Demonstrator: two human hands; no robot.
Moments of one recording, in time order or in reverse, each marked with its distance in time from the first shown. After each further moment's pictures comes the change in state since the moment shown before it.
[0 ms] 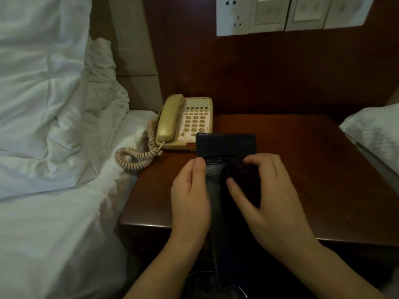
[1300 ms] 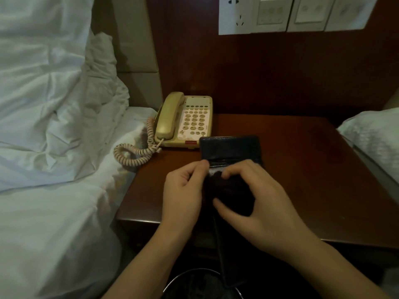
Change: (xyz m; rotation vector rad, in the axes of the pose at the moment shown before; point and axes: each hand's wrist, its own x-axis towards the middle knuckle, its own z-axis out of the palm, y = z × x) left_hand 0.006 -0.005 -0.012 -0.081 -0.108 -0.112; right_hand 0.002 -0.001 -0.008 0.122 -0.232 -0.143
